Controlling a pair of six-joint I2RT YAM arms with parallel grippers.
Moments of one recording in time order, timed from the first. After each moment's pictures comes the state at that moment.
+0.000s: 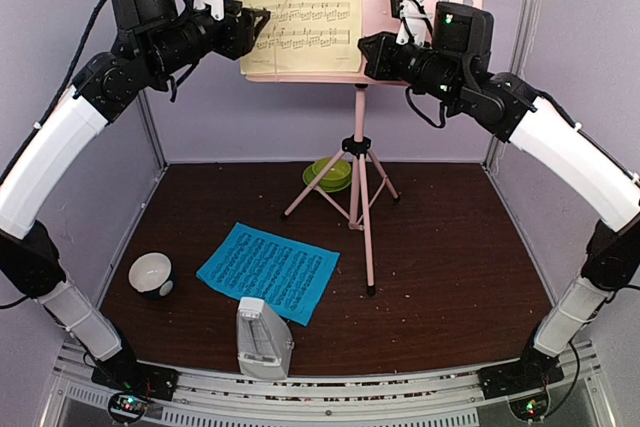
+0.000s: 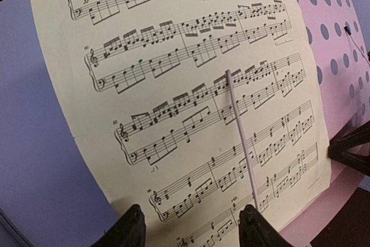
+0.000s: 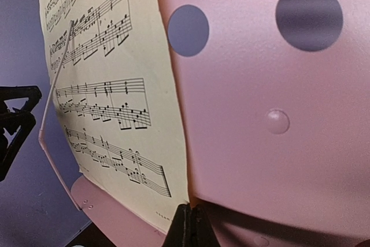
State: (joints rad) left arm -0.77 1.58 2.05 -0.34 -0.24 0.28; right arm 0.81 1.63 1.92 -0.24 0.25 0.20
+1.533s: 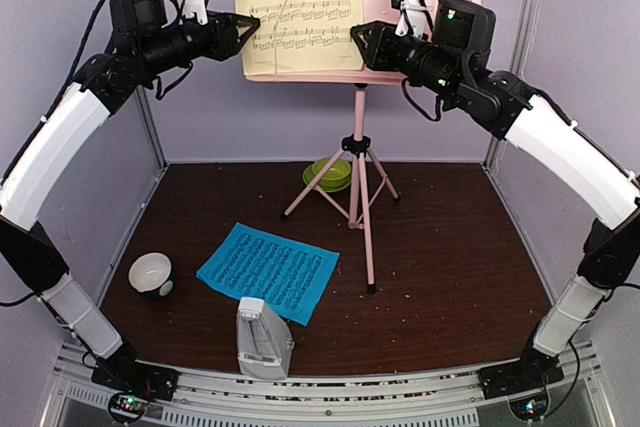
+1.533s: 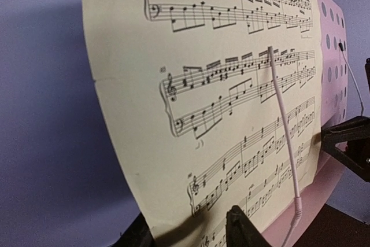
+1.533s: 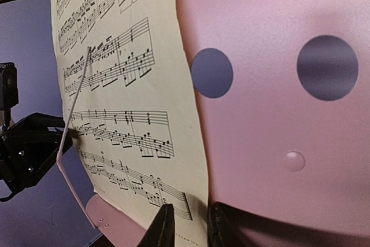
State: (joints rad) left arm -0.57 1.60 2.03 -0.37 0.12 0.01; right arm 0.80 1.66 1.95 -0.16 0.22 0.21
